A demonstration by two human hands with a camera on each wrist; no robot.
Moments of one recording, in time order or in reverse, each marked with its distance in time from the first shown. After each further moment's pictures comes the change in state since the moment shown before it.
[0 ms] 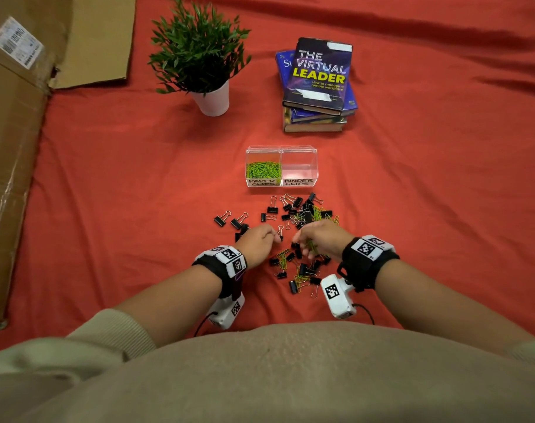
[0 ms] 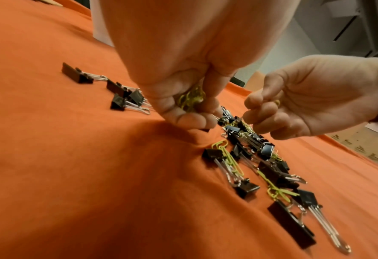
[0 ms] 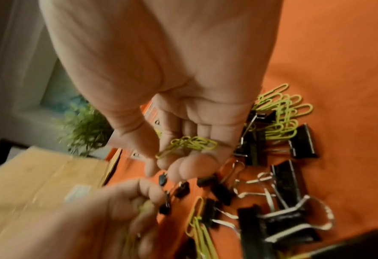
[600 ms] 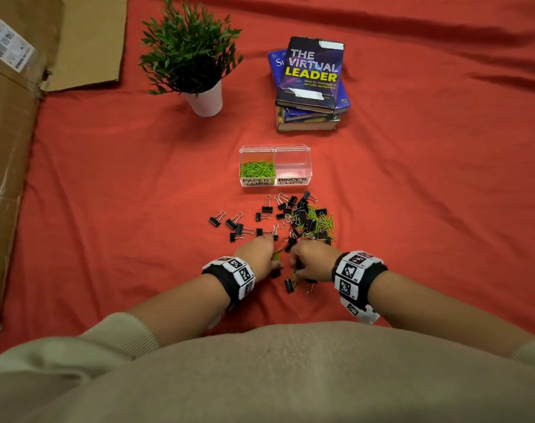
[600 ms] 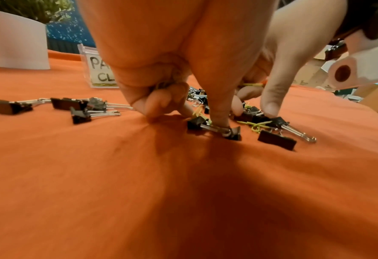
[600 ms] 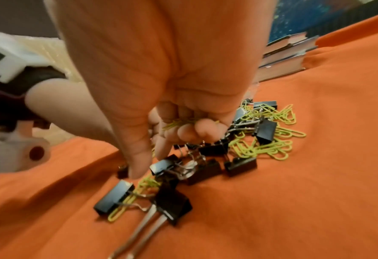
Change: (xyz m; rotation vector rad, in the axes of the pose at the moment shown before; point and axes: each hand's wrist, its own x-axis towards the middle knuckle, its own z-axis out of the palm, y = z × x) left_hand -0.004 -0.008 0.025 0.715 -0.014 0.107; right_hand -0.006 0.030 0.011 -1.087 -0.089 -0.298
